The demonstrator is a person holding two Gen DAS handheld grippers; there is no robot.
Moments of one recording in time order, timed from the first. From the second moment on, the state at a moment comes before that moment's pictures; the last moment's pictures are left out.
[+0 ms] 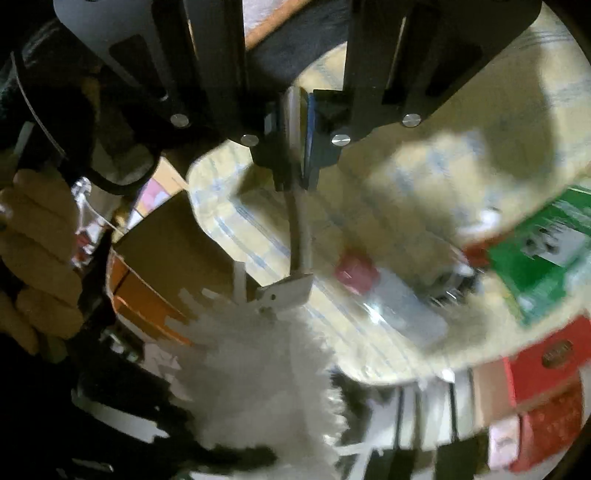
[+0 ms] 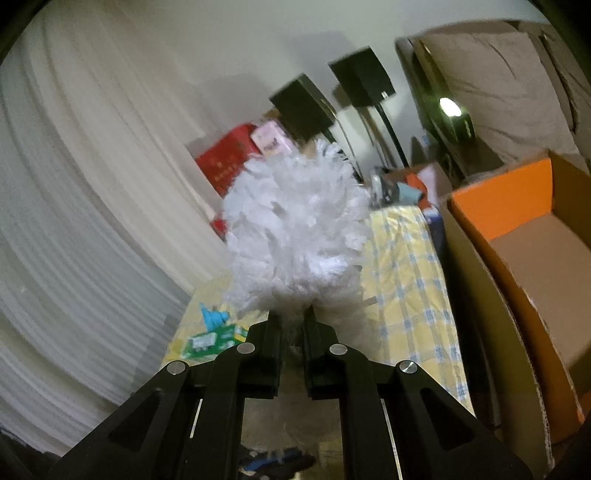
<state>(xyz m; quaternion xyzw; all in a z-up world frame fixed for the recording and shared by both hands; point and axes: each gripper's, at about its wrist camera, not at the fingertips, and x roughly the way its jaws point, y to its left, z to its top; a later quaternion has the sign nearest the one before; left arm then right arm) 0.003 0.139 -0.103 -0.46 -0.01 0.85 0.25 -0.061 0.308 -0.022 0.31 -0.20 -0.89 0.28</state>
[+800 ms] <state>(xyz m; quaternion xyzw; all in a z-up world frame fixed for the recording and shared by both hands) 0.006 0.088 -0.101 -0.43 0.12 0.89 0.07 -0.084 0.269 -0.080 0.41 -0.16 -0.85 0.28</state>
